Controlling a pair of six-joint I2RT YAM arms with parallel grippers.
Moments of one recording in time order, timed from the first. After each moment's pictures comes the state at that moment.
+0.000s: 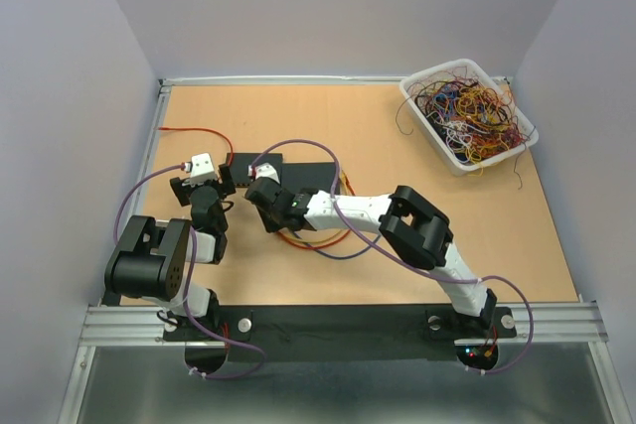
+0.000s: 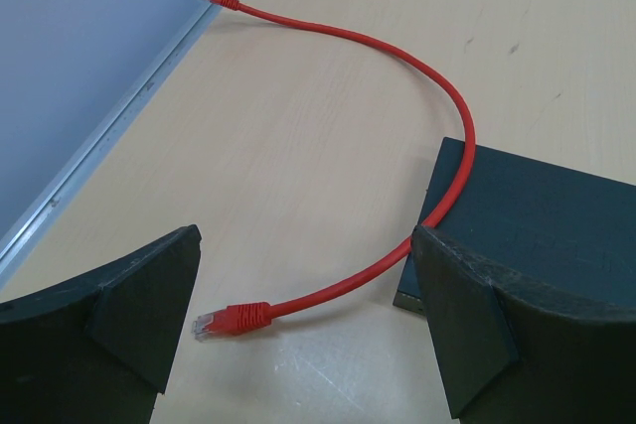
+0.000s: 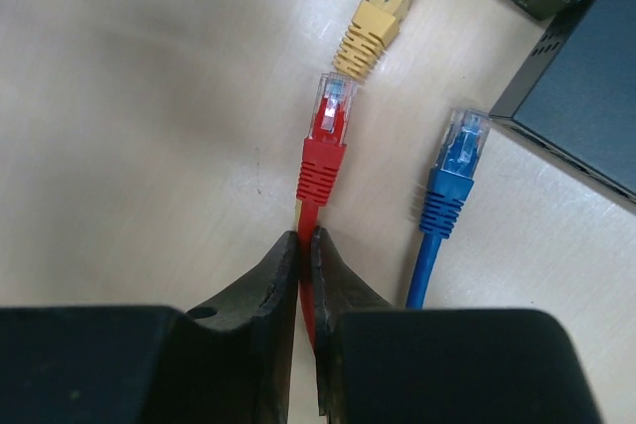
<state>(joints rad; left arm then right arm) -0.12 1.49 0.21 1.18 -0.48 -0.01 1.11 2.23 1.68 -0.32 0.28 0.51</state>
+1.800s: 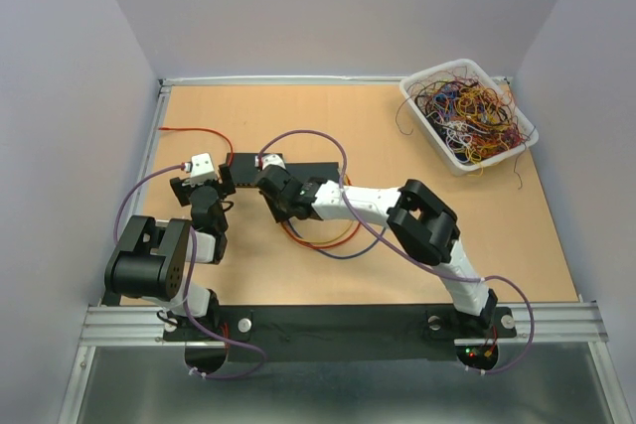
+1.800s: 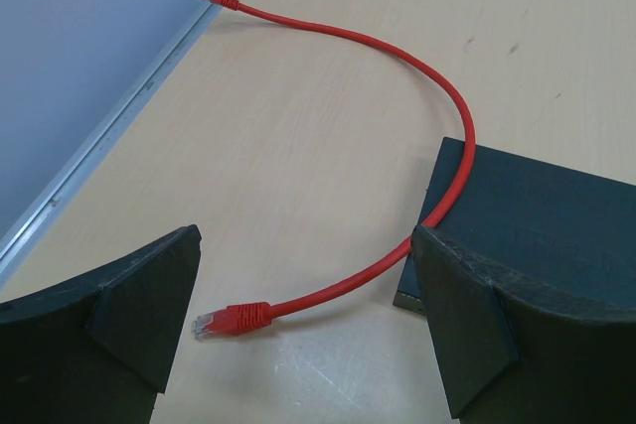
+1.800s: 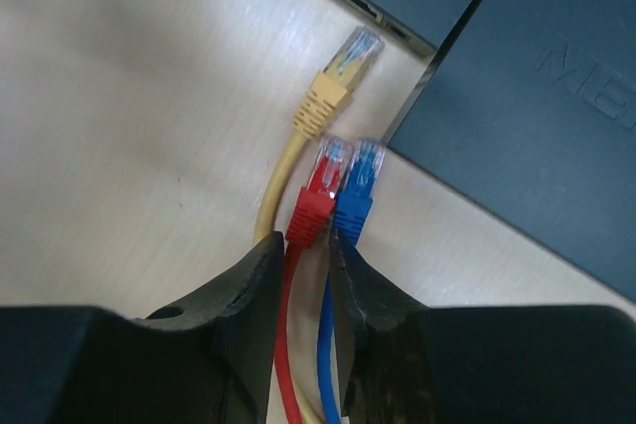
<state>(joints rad) -0.12 1.49 0.21 1.18 -0.48 -0.01 1.06 2.19 1.67 -0.35 0.29 0.42</state>
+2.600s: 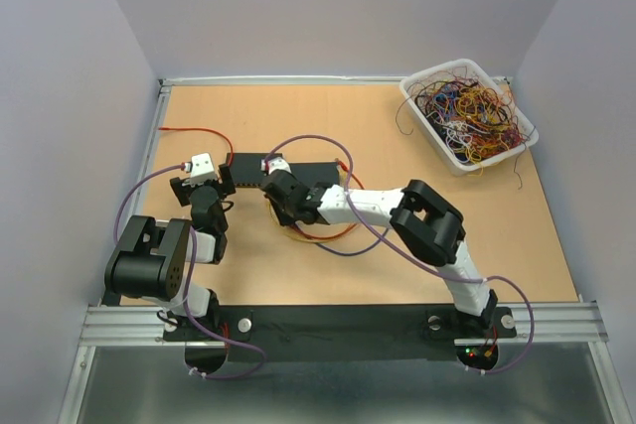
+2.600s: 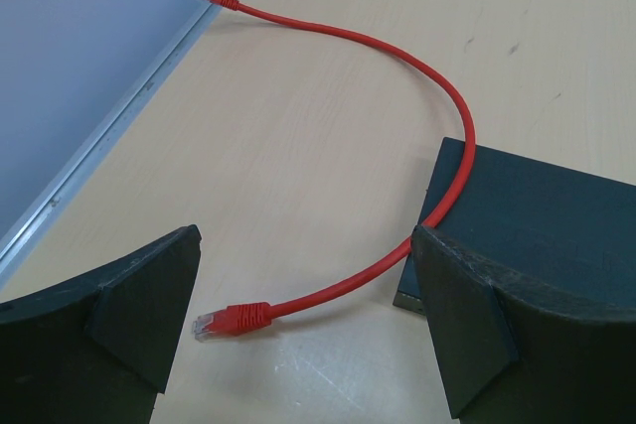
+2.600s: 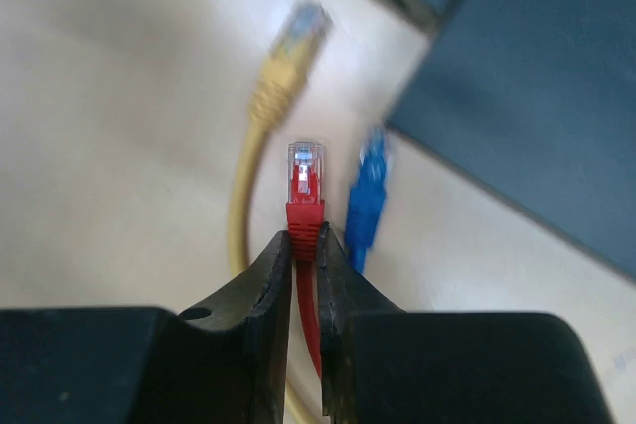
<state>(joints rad) -0.12 1.49 0.21 1.18 -0.48 -0.01 1.05 2.18 1.59 -0.28 0.27 0.44</state>
